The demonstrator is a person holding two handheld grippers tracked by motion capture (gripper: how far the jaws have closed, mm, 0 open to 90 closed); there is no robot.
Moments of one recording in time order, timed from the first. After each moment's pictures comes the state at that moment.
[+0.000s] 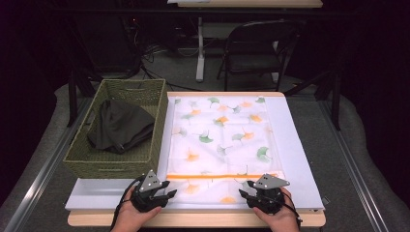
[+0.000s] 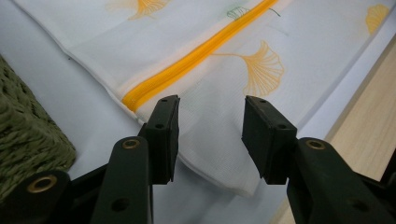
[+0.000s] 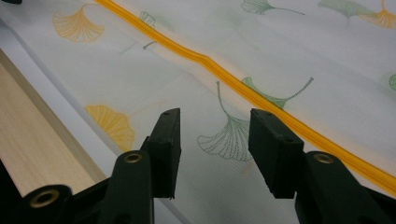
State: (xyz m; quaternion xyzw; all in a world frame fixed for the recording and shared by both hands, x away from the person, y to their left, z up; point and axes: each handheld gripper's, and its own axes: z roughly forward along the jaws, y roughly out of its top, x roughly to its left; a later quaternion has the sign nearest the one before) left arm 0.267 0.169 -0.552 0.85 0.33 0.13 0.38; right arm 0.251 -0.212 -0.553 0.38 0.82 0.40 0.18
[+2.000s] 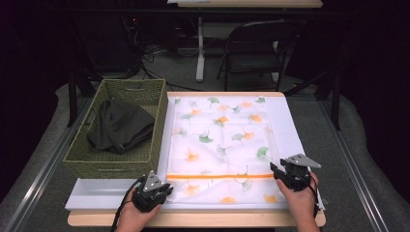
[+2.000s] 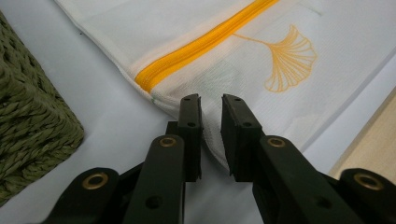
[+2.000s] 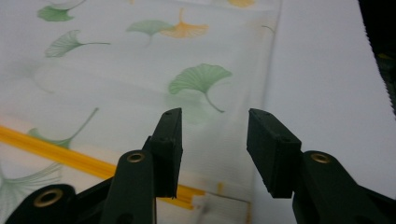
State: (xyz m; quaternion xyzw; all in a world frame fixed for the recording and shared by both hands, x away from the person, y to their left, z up) left arm 0.265 0.165 -0.561 0.86 0.35 0.15 0.35; right arm 0.298 -0.291 -0.543 0.53 0.71 0.37 0.28
